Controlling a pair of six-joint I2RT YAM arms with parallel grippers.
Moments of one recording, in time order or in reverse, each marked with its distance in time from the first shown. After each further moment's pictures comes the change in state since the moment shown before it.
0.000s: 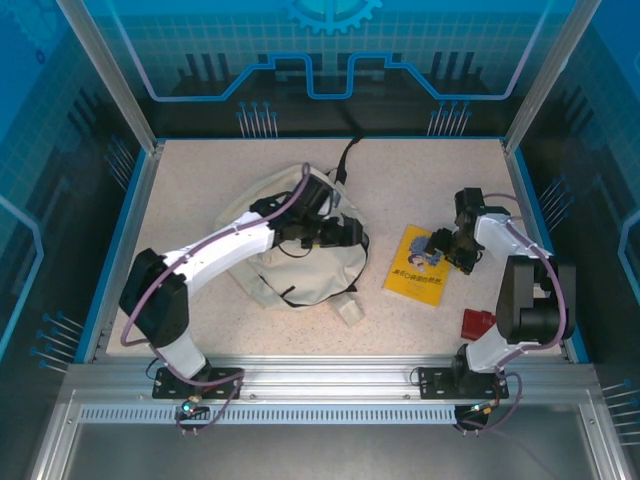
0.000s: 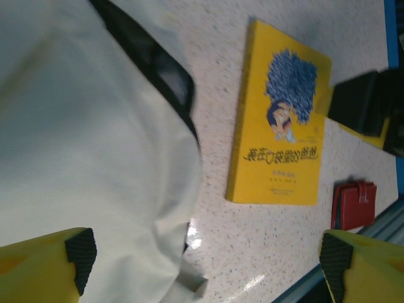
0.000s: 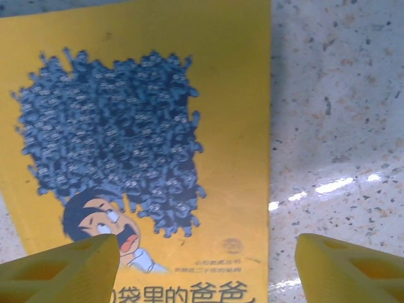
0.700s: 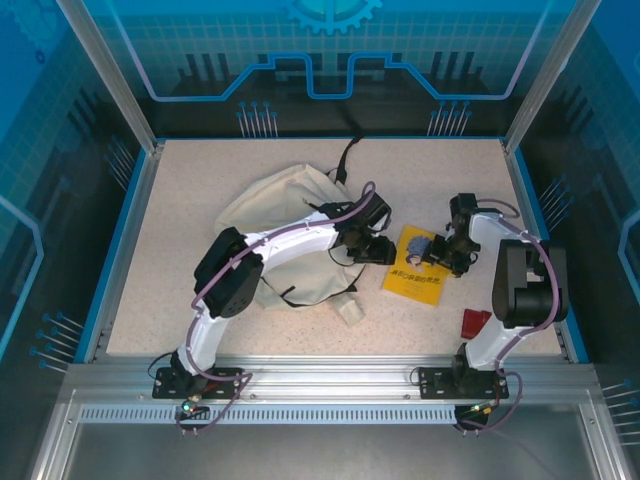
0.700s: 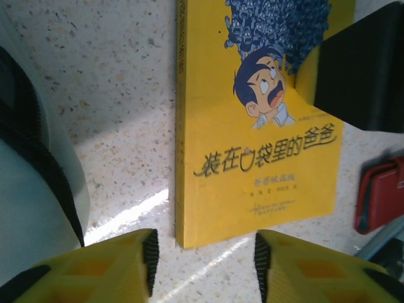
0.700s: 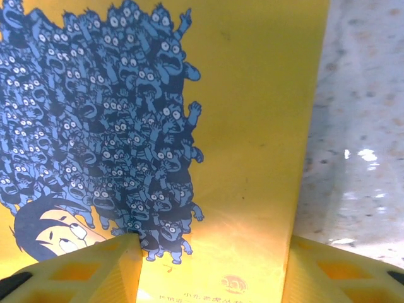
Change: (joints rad) left arm -0.143 0.426 0.335 -0.064 0.027 0.011; right arm 0.022 0.098 -0.010 0.027 -0.066 -0.088
